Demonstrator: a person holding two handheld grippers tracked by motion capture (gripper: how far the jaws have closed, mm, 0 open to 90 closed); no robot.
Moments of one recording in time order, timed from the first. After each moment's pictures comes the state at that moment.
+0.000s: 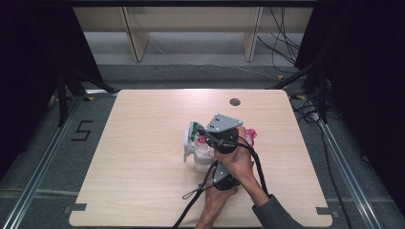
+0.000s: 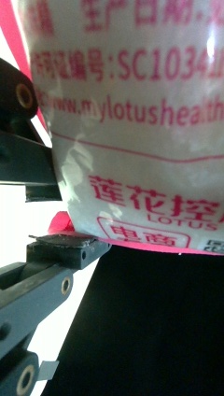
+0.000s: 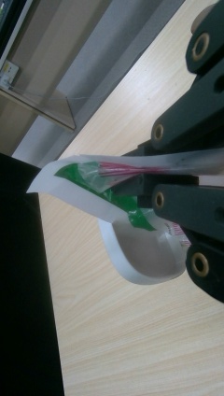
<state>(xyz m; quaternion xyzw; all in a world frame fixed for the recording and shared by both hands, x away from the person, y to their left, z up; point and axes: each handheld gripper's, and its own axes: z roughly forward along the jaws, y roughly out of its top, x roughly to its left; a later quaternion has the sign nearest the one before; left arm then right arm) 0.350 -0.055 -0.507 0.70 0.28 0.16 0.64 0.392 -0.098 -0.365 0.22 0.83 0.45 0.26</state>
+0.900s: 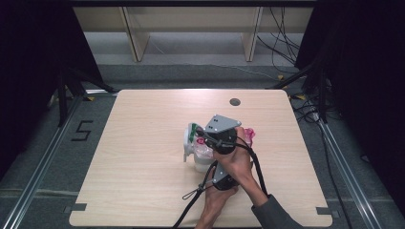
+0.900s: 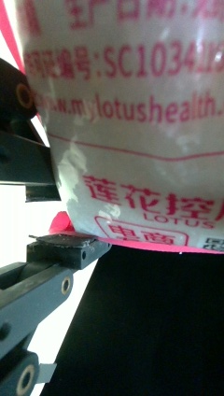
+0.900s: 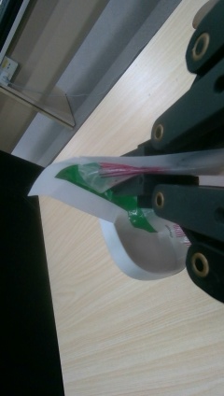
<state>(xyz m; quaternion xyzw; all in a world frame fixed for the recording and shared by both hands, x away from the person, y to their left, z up) 0.350 -0.057 -0.508 0.68 0.29 0.17 0.65 0.392 -0.095 -0.366 0.22 0.83 0.45 0.25</state>
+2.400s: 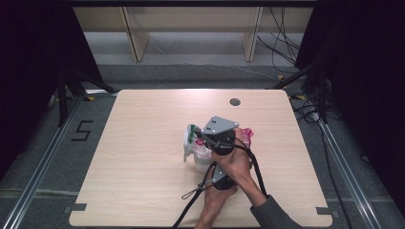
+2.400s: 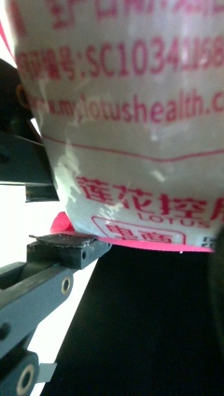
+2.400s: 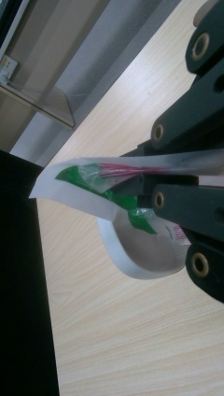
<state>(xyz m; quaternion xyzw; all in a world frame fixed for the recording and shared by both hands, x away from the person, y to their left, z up) 0.348 -0.065 -0.508 0.63 0.32 0.13 0.70 0.392 -0.091 -0.371 0.21 0.83 0.45 0.25</state>
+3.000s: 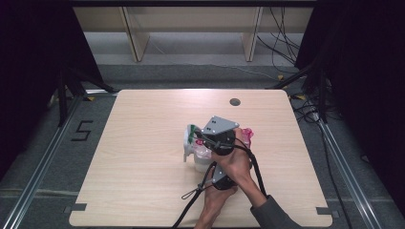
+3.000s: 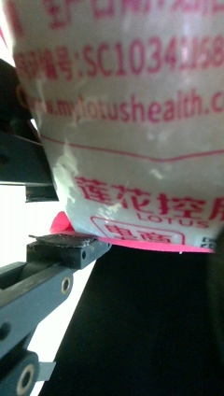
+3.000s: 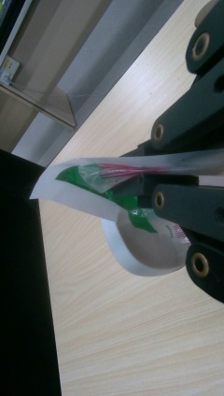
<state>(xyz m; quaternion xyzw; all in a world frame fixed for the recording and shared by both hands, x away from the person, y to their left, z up) 0.347 -0.065 -0.507 0.63 0.32 0.14 0.70 0.388 -0.091 -0.368 0.22 0.83 0.45 0.25</state>
